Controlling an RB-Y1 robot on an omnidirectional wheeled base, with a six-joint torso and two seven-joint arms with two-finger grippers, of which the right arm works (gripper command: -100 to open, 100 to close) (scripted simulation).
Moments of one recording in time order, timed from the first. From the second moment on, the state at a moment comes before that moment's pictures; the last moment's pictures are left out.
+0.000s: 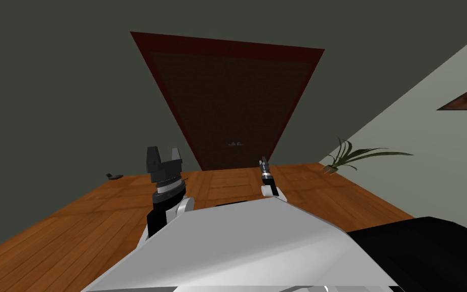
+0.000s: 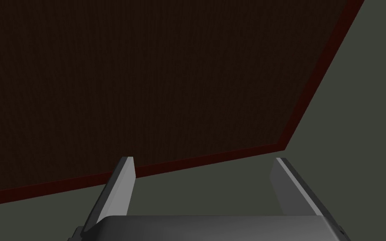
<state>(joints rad) 0.17 -0.13 -0.10 -1.38 -0.12 -0.68 0.02</state>
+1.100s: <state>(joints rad) 0.06 -0.16 -0.12 -1.11 -0.14 -0.72 0.00</state>
